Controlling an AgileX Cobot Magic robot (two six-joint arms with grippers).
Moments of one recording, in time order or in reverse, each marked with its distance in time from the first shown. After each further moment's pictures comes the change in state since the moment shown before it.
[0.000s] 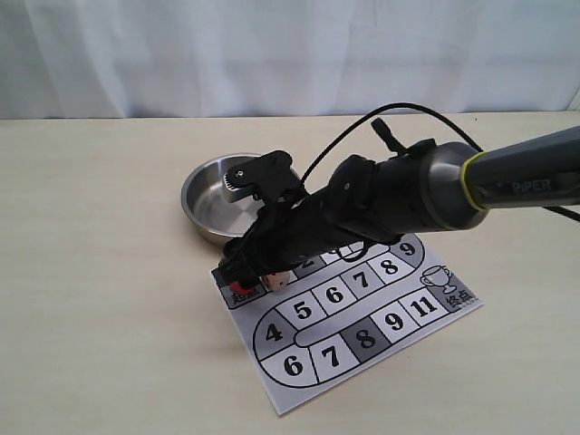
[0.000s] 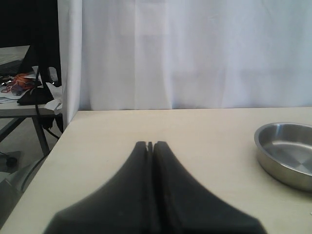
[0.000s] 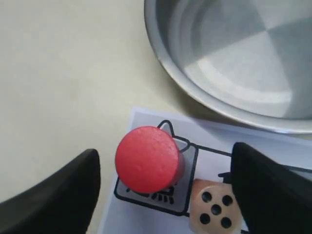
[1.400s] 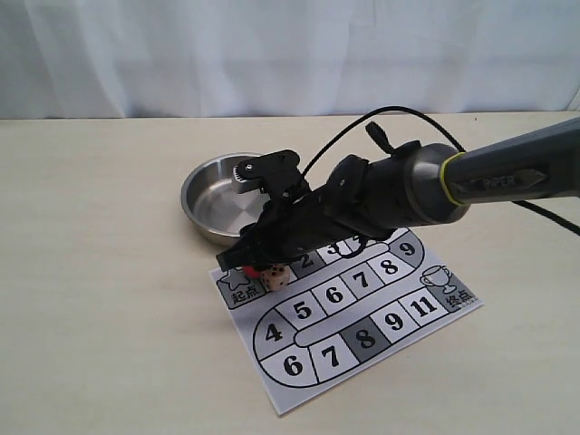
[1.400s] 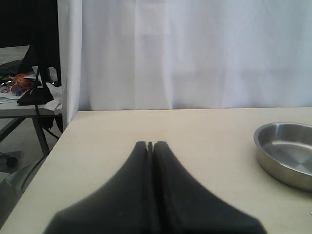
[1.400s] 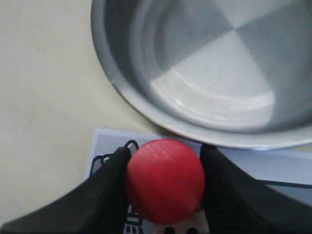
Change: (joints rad) left arm 0.000 0.000 0.000 0.000 0.000 0.000; right arm -0.035 0.081 -0.064 0.046 -0.018 0.022
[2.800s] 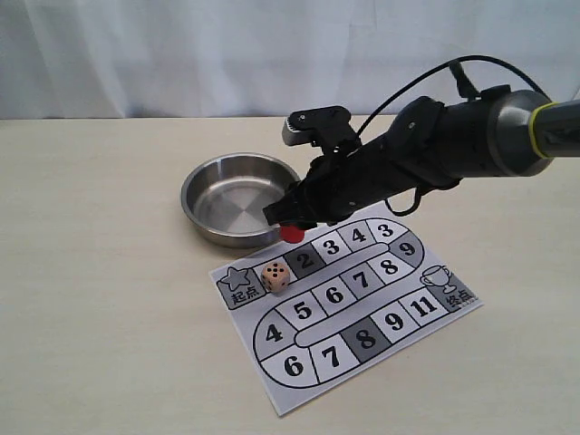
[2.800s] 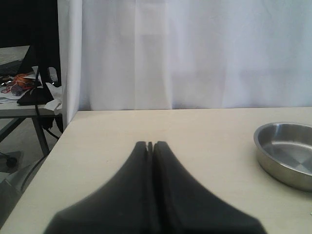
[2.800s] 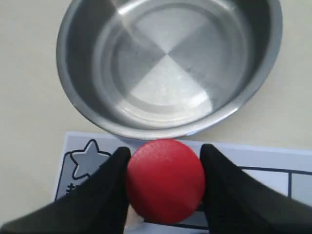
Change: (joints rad) left arm 0.000 0.000 0.000 0.000 0.000 0.000; right arm -0.153 -0.122 0.000 -0.086 0.168 0.024
